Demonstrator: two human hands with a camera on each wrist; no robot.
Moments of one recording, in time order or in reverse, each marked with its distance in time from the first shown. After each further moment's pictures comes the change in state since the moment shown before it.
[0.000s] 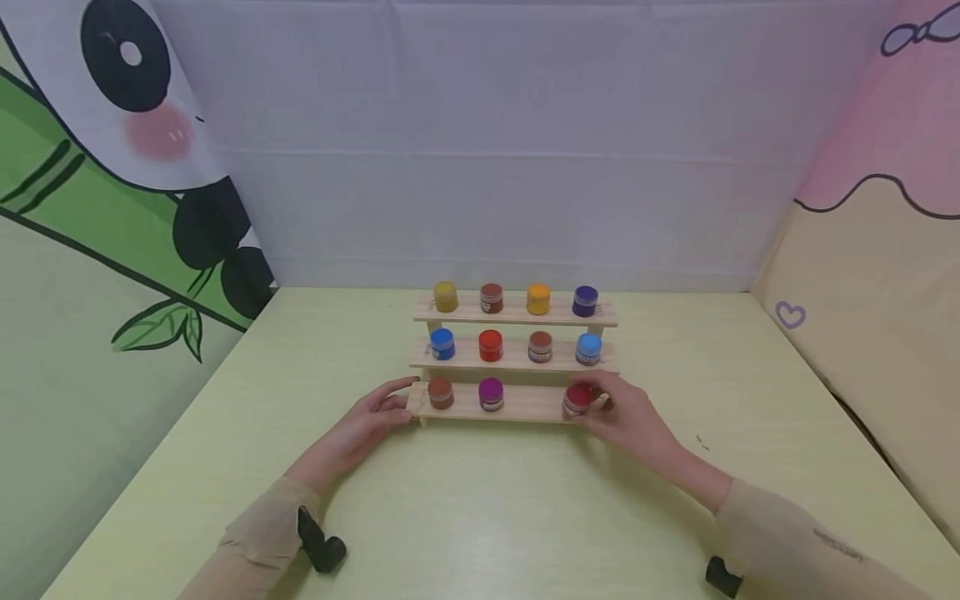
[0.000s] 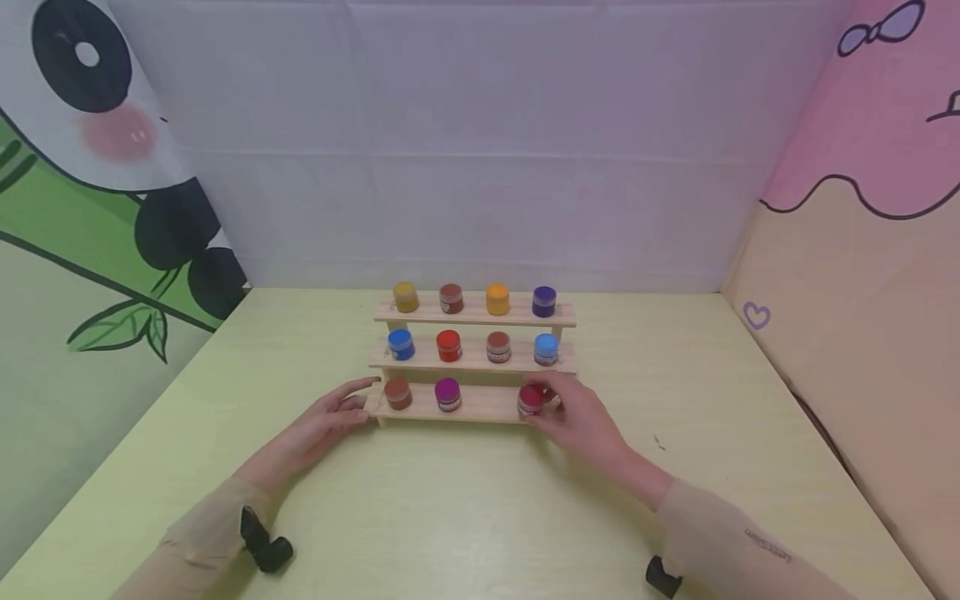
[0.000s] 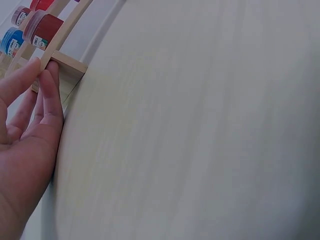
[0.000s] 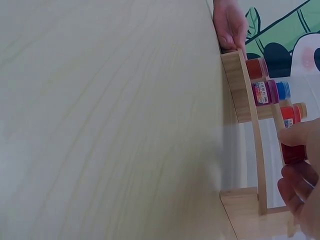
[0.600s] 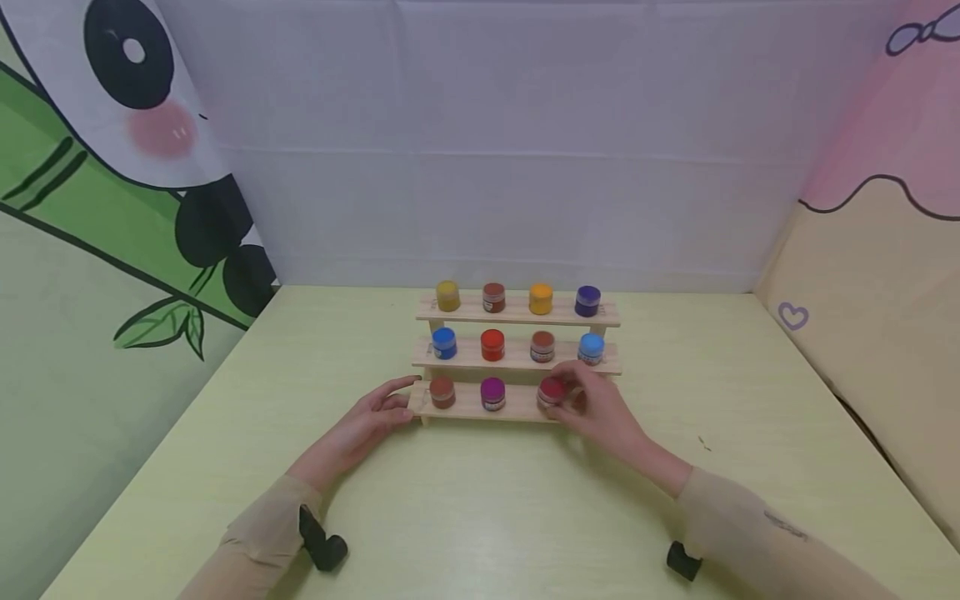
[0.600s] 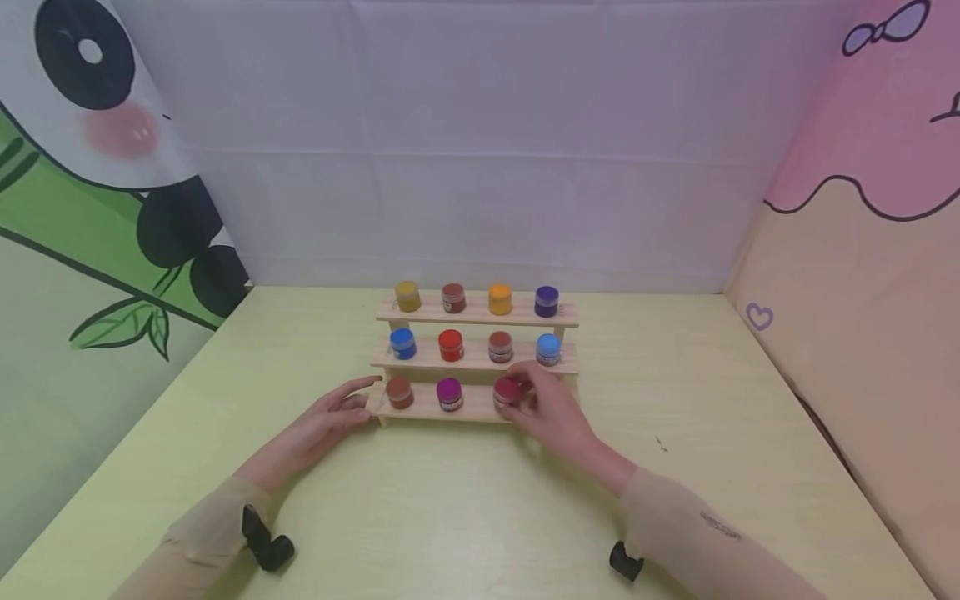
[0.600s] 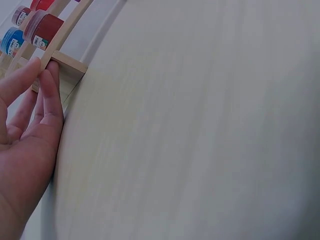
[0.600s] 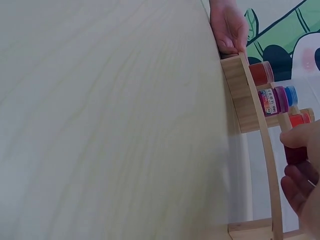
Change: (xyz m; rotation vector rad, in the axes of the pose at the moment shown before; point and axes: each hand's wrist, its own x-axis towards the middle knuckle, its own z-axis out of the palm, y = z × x) left_hand 0.000 -0.001 -0.001 -0.006 -0.008 -0.007; right_hand 0.023 -0.002 0.031 0.098 -0.020 0.039
